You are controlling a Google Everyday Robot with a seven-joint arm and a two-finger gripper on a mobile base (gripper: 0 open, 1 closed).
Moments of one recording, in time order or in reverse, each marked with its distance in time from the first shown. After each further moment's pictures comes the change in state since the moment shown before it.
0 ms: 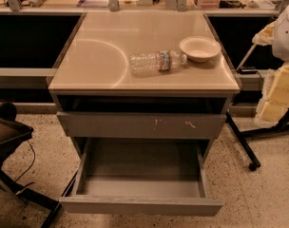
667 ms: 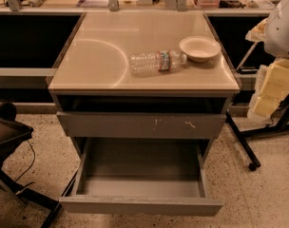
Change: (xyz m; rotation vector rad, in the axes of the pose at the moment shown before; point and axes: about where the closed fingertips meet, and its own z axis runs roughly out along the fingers) arm -0.010 -0.009 0.005 0.005 -0.008 -0.020
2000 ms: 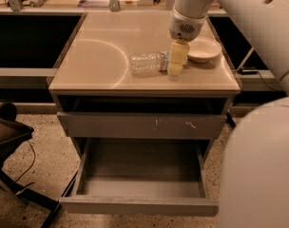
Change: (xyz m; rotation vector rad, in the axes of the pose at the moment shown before) arm -0.127 -0.140 0.160 -0.166 -0.001 -0.082
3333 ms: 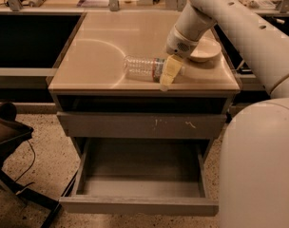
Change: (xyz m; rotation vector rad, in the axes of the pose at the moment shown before) arm -0.017 -0.014 0.070 -0.101 -0.234 0.012
